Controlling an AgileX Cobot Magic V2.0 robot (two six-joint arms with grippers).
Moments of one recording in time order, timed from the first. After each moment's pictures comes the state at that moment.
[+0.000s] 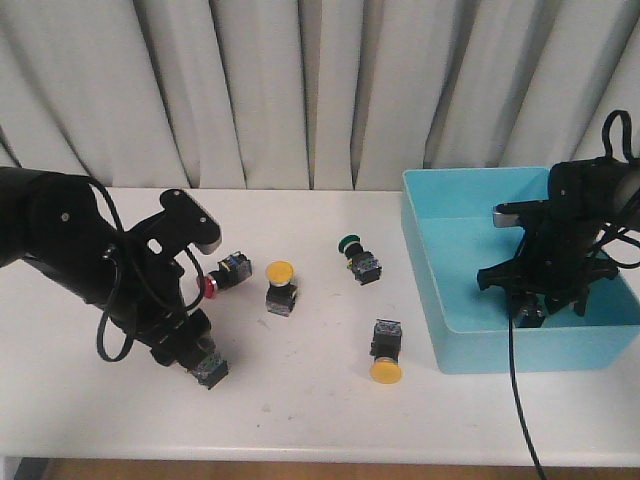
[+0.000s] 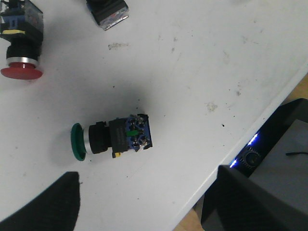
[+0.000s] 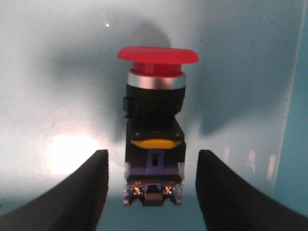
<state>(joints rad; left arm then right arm) -0.39 1.60 -1.12 -0.17 0.80 0.48 0.00 2.12 -1.48 -0.11 0.90 0.01</state>
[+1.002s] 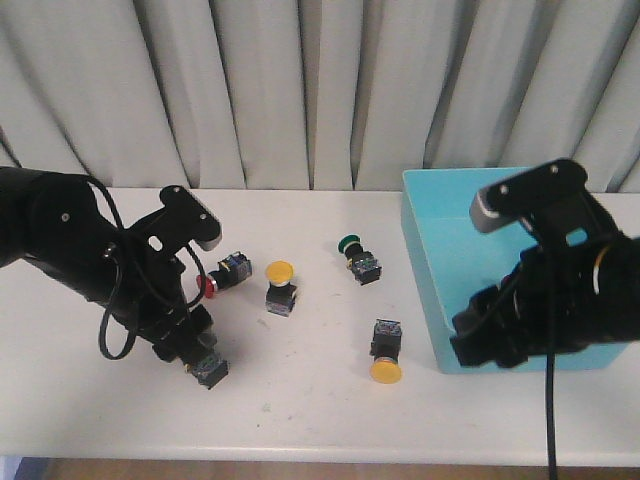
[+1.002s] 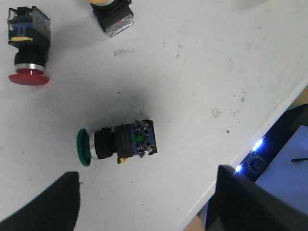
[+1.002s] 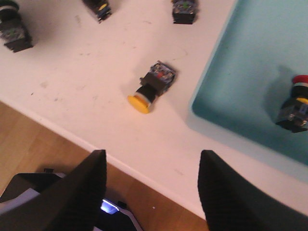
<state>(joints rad) -0.39 1.60 -1.12 -0.17 0.78 0.48 0.43 1.16 -0.92 0.02 0.79 -0.07</state>
